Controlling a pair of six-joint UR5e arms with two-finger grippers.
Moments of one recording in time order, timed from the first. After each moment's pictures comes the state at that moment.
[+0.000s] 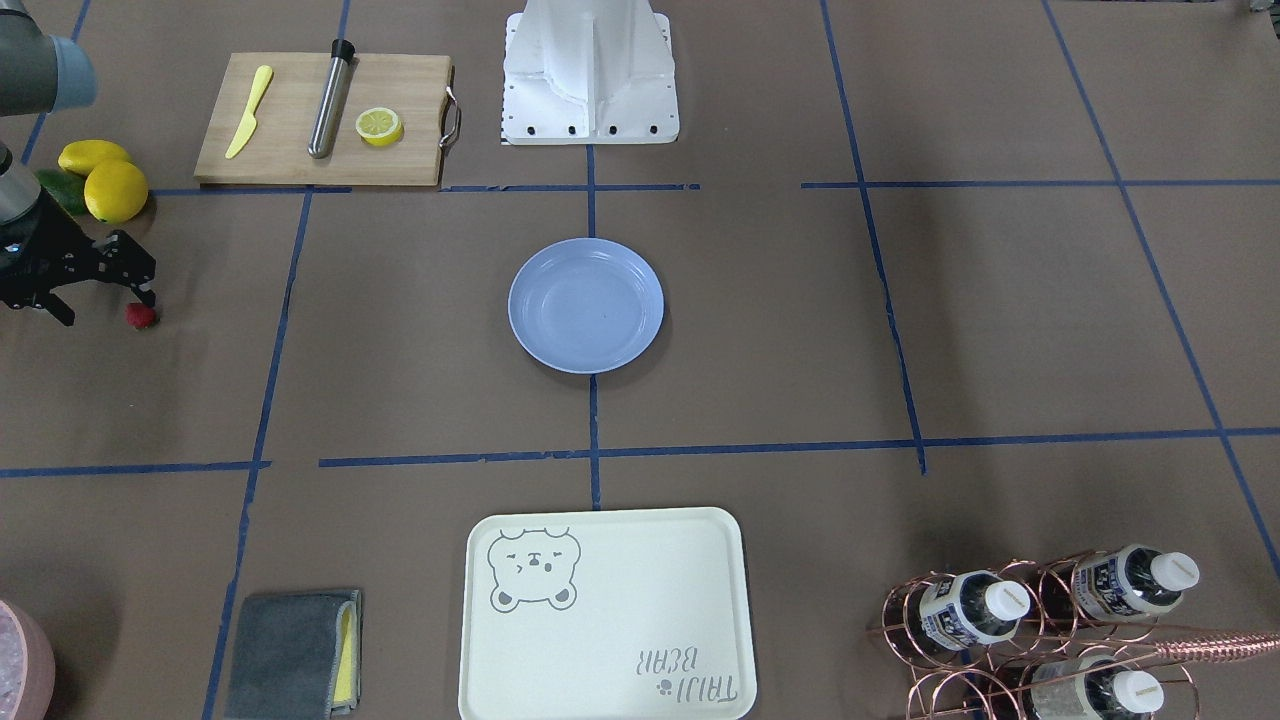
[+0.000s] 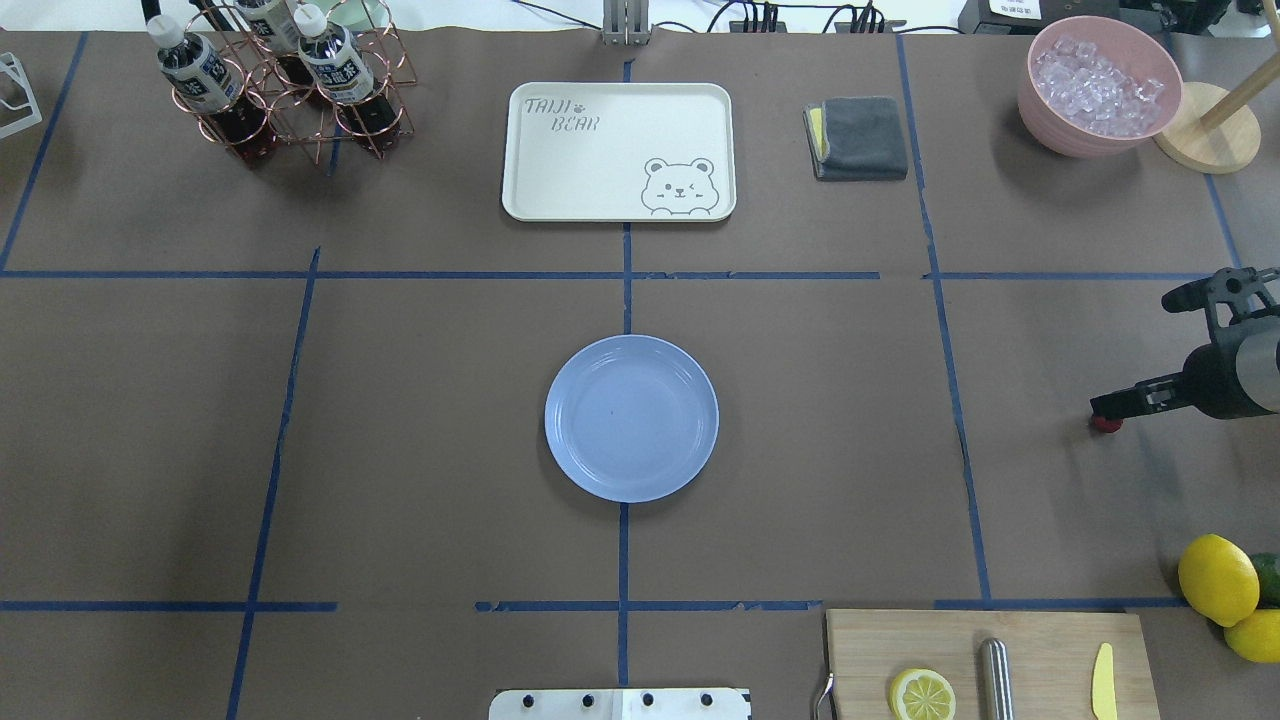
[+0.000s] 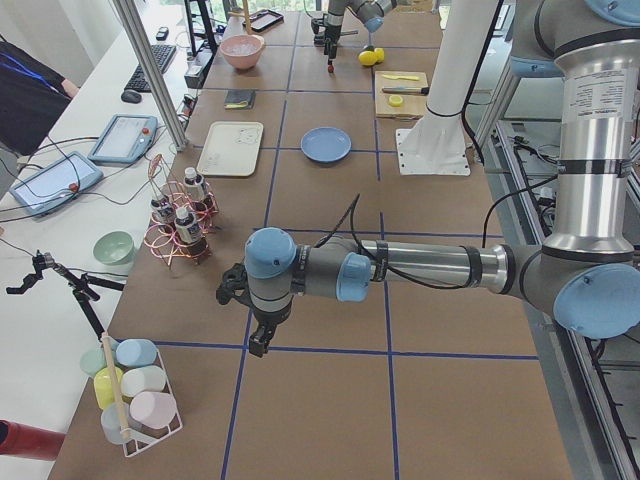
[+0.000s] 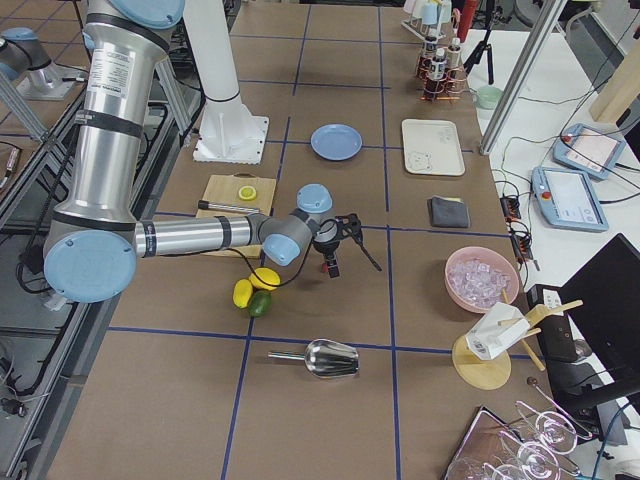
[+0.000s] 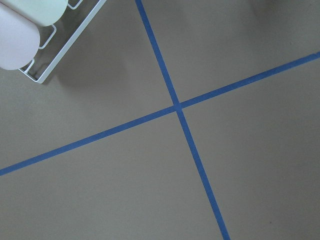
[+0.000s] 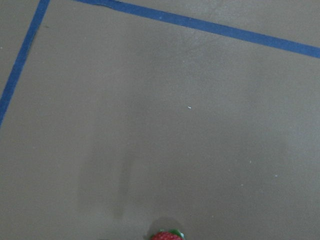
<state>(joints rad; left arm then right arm) -1.60 -1.53 -1.66 -1.65 -2.32 0.29 0.86 -1.78 1.76 -0.81 2.01 0.71</state>
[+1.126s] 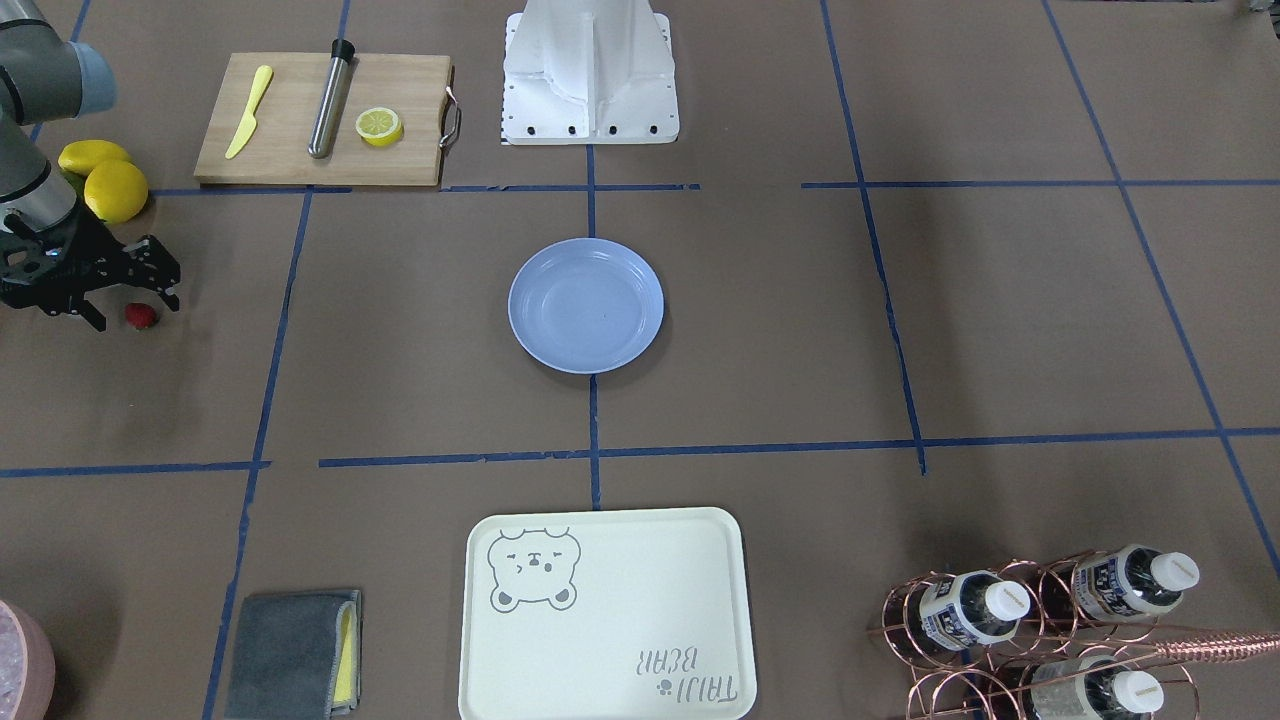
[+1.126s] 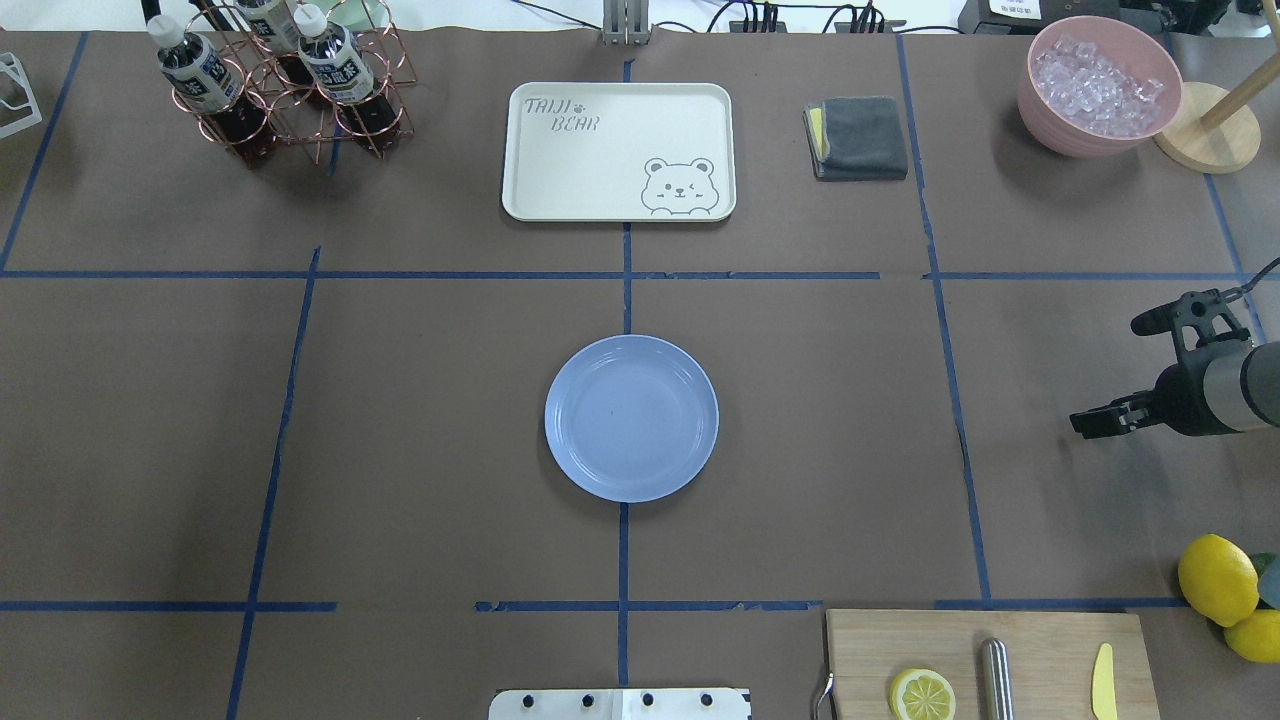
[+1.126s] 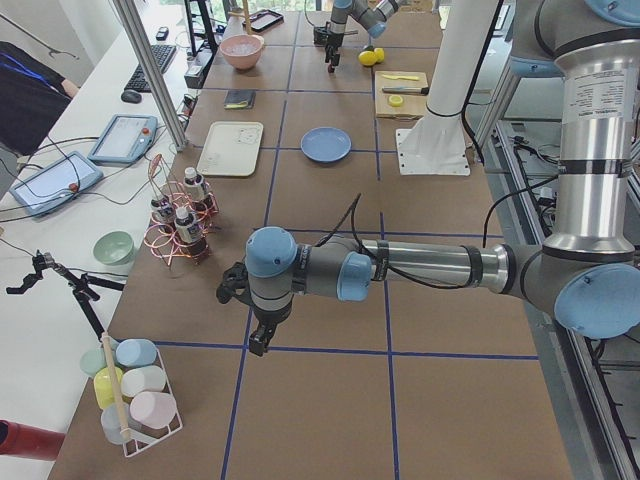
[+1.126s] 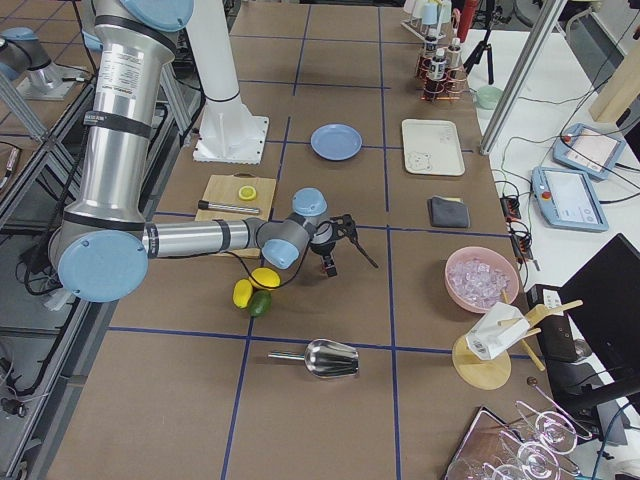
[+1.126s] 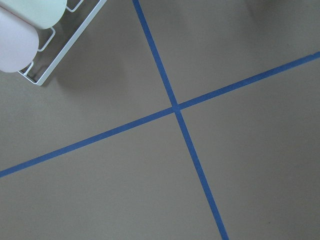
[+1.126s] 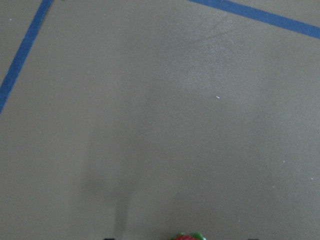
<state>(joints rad) -1.60 -1.52 -1.66 -1.66 -2.33 0.29 0.79 -1.78 1.73 -0.77 1.96 0.71</state>
